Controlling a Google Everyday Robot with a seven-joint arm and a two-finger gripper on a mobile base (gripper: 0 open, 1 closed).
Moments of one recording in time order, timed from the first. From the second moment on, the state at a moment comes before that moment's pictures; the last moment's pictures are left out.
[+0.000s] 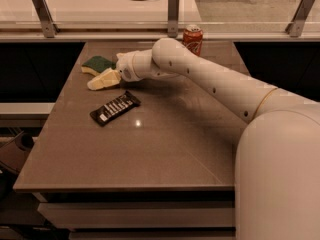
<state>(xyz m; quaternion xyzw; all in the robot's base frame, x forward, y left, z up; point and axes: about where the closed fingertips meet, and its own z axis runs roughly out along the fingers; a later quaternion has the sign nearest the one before) 0.744 0.178 0.810 -0.46 0.69 0.31 0.47</state>
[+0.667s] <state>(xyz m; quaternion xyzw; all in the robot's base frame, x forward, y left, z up) 0.744 0.180 0.812 -0.46 0.69 0.31 0.47</state>
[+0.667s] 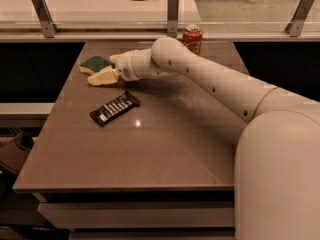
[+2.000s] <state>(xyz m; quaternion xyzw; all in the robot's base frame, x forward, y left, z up) 0.745 0.175 0.834 -0.46 0.69 0.31 0.47</state>
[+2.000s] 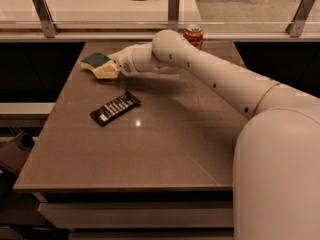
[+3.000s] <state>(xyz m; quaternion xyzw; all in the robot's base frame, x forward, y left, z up) 0.752 0.139 0.899 -0.48 0.65 0.29 0.51</state>
